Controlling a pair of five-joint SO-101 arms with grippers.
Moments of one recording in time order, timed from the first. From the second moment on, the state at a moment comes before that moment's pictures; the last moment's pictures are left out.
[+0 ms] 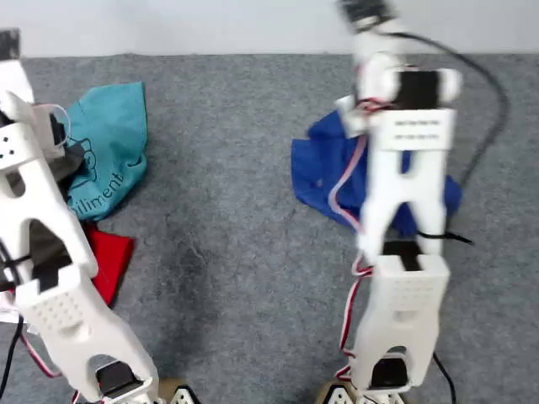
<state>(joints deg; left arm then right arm) -29.1 27.3 -51.3 99.4 -3.0 -8.4 31.6 -65.1 100.7 20.6</state>
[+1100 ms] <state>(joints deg) -19.6 -22.2 4.0 99.3 -2.3 -49.4 38.0 -65.5 100.7 26.5</state>
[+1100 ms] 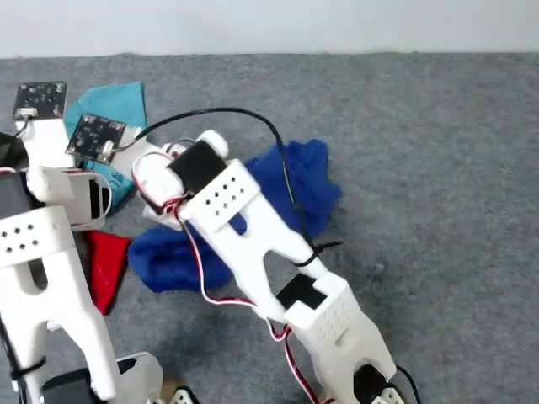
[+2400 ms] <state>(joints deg) -18.0 -24.9 16.6 96.7 -2.7 -25.3 29.5 -9.4 80.8 26.7</state>
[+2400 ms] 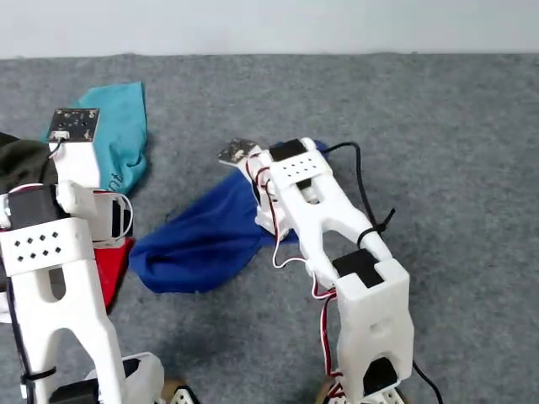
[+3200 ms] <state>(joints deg) -17.8 -24.9 25.1 96.6 -6.5 -22.5 6.8 -32.5 99.4 33.5</state>
